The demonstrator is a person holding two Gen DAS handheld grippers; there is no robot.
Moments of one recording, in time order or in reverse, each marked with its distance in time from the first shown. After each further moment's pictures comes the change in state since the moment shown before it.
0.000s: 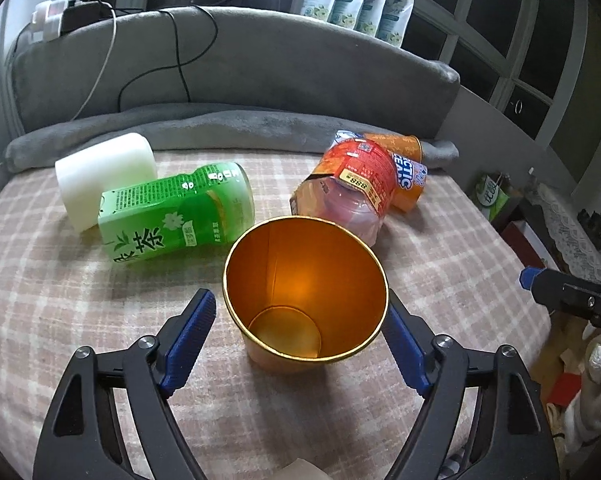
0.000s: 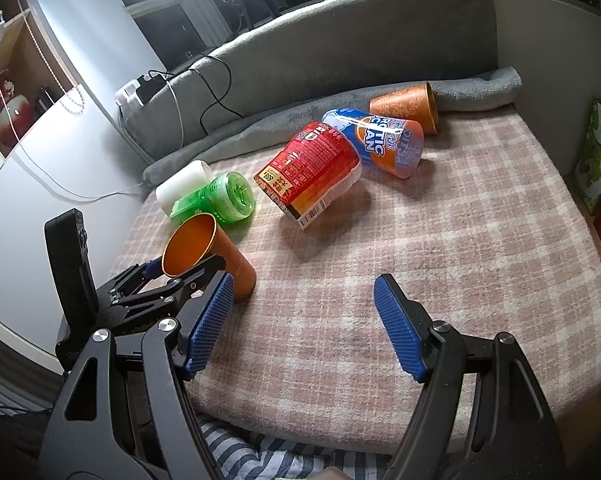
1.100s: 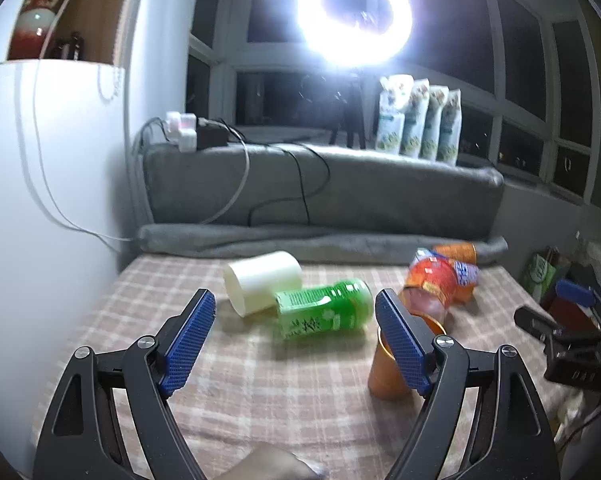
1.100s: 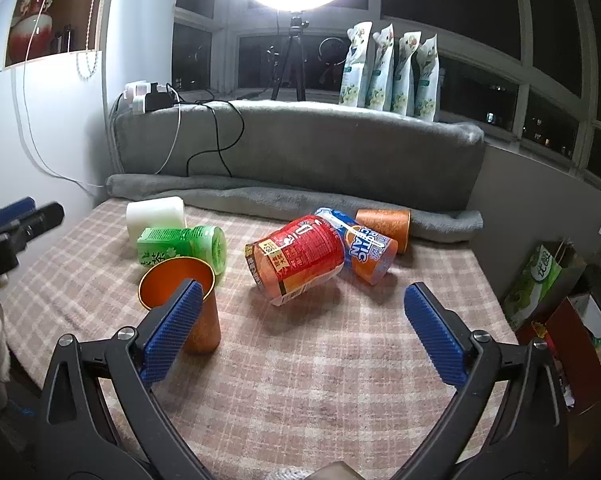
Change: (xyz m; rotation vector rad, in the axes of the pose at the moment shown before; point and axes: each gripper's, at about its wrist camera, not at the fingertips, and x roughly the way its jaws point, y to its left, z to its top) left arm -0.135 0.039 -0.006 -0.017 -0.410 0.299; right arm -0.008 0.083 -0.014 -0.336 -0.327 -0.324
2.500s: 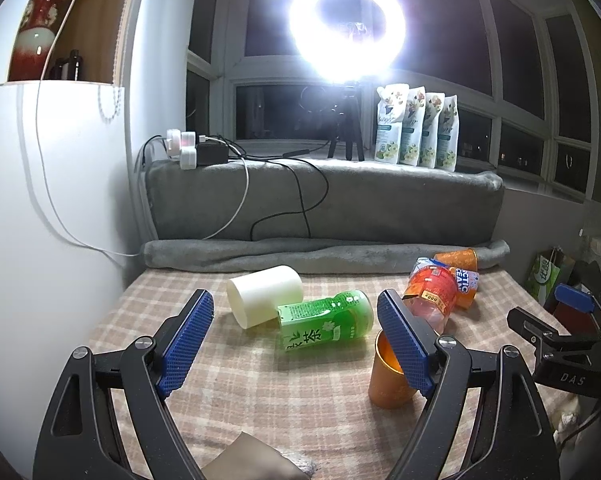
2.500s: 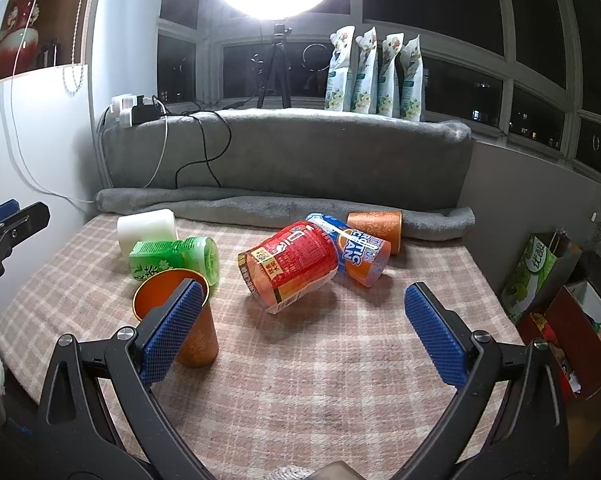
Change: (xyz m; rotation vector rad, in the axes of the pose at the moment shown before) left arm -0.007 -0.011 0.004 0.034 -0.029 0.013; right arm 0.000 0.000 -0.002 0.037 -0.023 -0.031
